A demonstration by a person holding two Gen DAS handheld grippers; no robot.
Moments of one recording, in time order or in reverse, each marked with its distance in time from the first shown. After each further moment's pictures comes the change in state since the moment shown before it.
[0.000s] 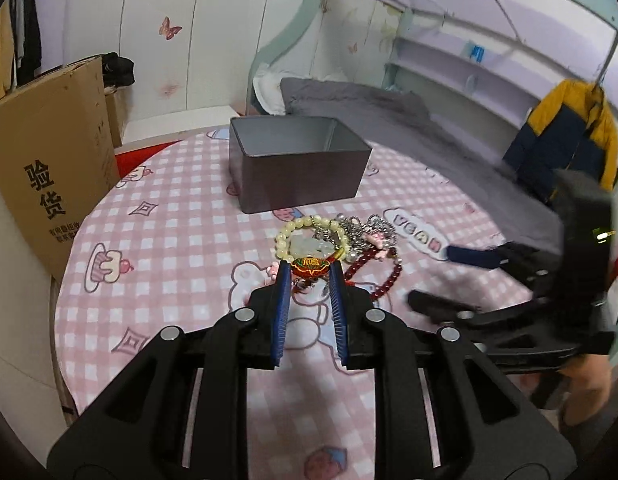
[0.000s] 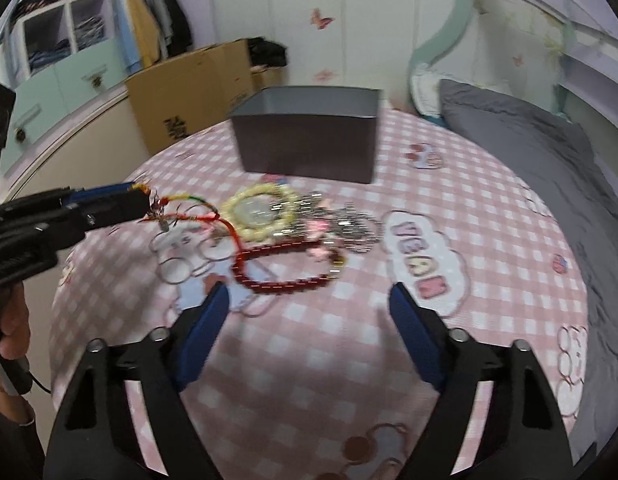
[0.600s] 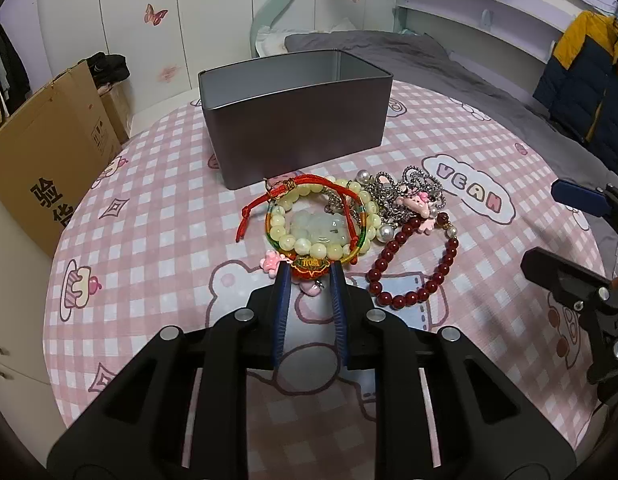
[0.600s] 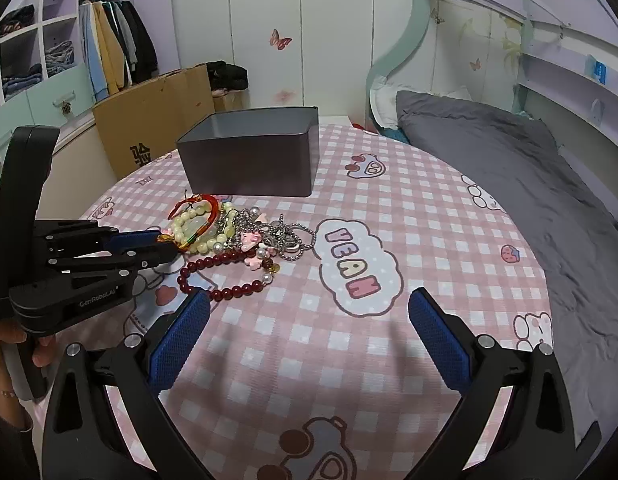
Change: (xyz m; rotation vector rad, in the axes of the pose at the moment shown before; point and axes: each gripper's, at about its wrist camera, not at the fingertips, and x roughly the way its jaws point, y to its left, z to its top) left arm 0.081 -0.019 -0.001 0.139 0.164 0.138; right arm -0.020 -0.034 -0.012 0.095 -0.090 -0.129
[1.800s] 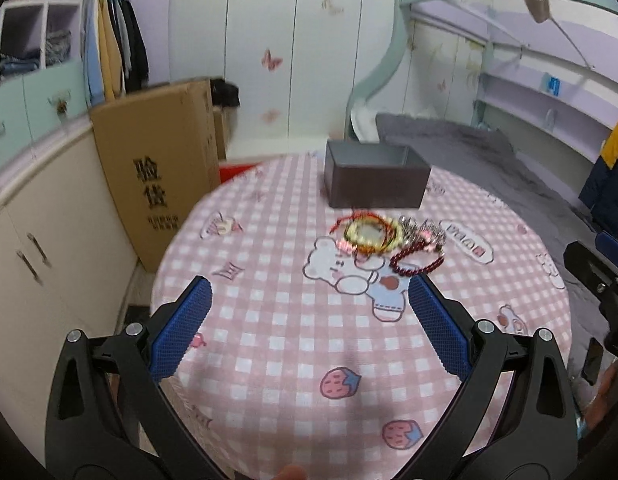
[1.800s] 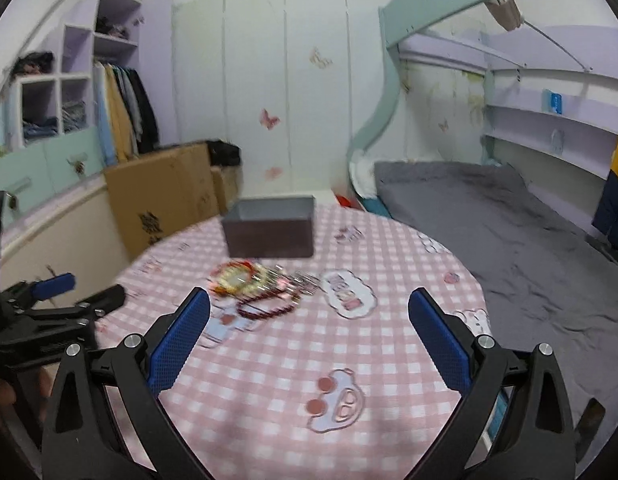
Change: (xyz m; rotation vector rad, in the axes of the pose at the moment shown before) left arm -0.140 -0.001 -0.069 -0.283 -0.238 0.232; right arm -0.111 0.030 -0.026 0.051 -0.268 -0.077
